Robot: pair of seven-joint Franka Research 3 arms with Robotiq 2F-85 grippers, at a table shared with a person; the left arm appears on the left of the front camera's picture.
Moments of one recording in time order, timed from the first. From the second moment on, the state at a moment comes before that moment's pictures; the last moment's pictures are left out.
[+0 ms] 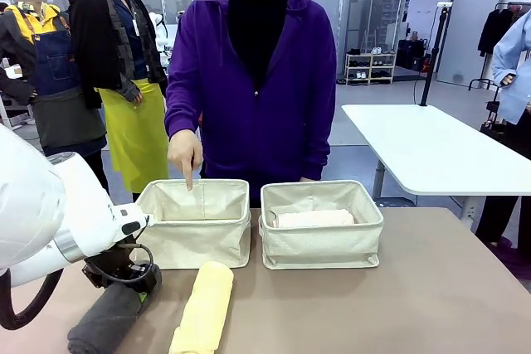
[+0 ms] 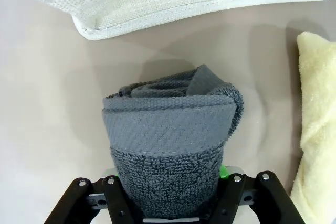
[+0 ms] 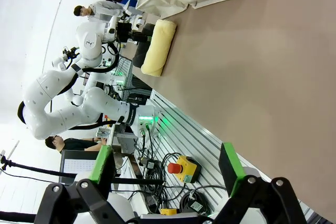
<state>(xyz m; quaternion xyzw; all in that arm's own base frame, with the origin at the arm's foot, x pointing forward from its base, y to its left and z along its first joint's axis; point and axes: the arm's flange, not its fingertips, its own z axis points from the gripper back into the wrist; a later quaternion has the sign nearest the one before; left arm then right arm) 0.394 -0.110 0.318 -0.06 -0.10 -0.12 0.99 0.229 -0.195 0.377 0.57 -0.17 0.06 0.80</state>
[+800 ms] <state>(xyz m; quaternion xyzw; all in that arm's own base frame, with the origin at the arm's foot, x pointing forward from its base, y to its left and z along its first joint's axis) 0.393 -0.123 0.354 -0.04 -0.12 -0.22 0.97 0.229 -0.196 0.377 0.57 -0.17 0.06 0.80</state>
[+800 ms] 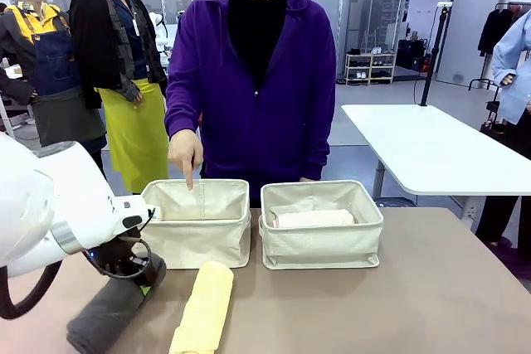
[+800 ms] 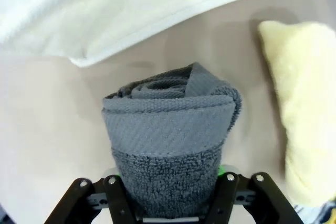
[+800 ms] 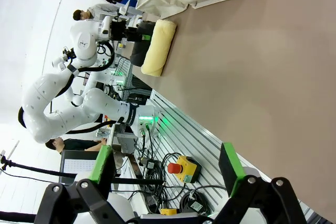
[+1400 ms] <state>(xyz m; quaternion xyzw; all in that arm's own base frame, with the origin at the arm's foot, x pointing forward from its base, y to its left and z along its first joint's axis) 0.380 -0.144 0.451 0.02 -0.09 -0.48 0.87 0.229 -0.196 0.377 0.57 -0.17 0.06 0.80</state>
